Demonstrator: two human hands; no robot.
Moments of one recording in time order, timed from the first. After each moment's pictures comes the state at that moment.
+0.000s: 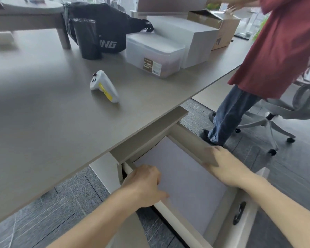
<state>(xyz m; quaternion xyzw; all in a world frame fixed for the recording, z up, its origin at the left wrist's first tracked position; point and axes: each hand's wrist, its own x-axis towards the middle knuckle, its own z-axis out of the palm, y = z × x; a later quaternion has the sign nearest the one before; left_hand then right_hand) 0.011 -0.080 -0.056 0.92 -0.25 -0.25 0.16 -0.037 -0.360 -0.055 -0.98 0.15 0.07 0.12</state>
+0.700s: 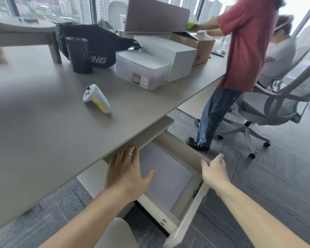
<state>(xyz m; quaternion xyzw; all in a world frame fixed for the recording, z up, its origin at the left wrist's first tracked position) 0.019 -0.065 -0.043 0.96 -0.23 -0.03 0.15 -0.059 -0.316 -0.042 -0.82 0.43 -0.05 0.37</state>
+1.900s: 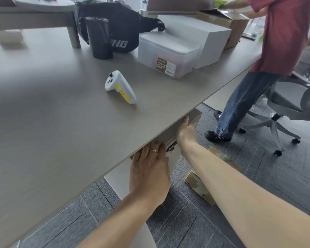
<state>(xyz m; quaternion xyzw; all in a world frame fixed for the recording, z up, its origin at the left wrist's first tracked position) 0.028 -0.059 -0.060 0.96 -0.24 0.06 0.12 0.103 -0.202 -0.037 -0.75 0.40 -0.10 0.52</state>
